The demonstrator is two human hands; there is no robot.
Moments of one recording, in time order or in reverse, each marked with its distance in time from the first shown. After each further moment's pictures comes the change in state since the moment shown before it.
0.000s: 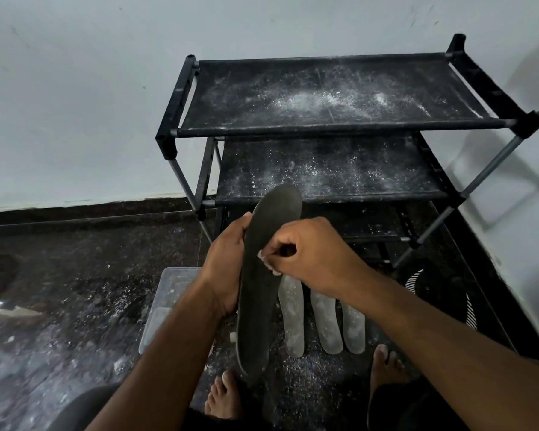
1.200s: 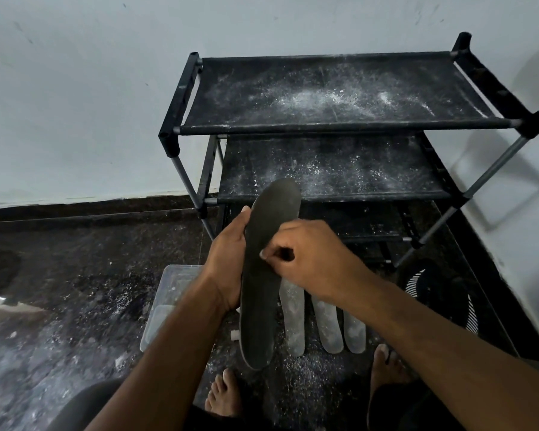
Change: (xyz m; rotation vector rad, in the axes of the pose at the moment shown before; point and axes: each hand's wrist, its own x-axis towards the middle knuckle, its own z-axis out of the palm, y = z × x) left_hand 0.002 0.001 0.001 -0.002 0.023 0.018; right_hand -0.002 -0.006 0.002 -0.230 -0.006 -0.089
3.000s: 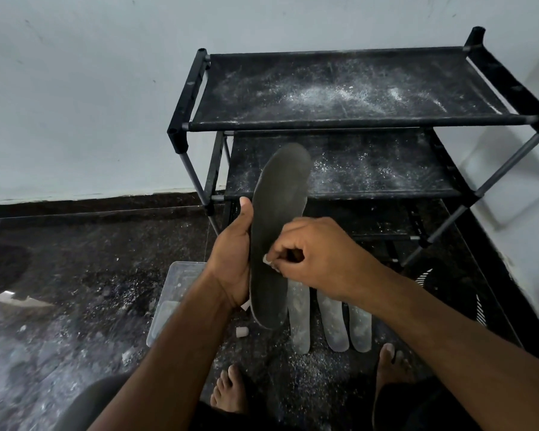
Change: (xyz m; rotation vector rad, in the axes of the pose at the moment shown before) left_hand -0.001 0.002 0.001 -0.164 -0.115 0.002; right_hand 0.003 -0.002 -0.005 0.029 -0.075 -0.090
